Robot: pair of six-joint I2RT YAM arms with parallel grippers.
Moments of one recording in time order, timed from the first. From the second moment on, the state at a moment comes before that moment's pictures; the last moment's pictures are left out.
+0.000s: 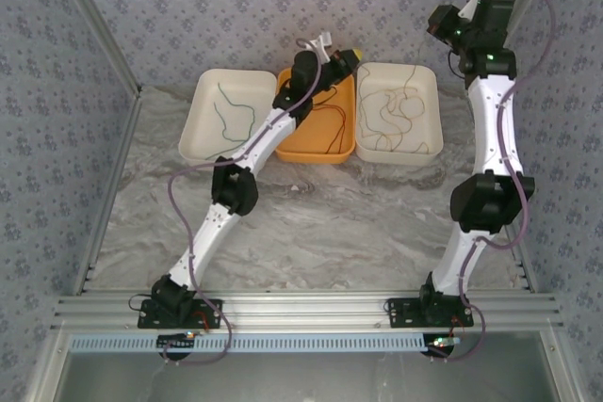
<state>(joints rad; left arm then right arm) -0.60 2.81 2.84 0.09 0.32 -1.08 -0.09 1.92 2.19 -0.49 -0.32 0.52</state>
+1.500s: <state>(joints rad) -0.71 2.76 2.84 -0.27 0.23 -0.95 -0.09 1.81 1.82 -0.56 -0.09 0.52</state>
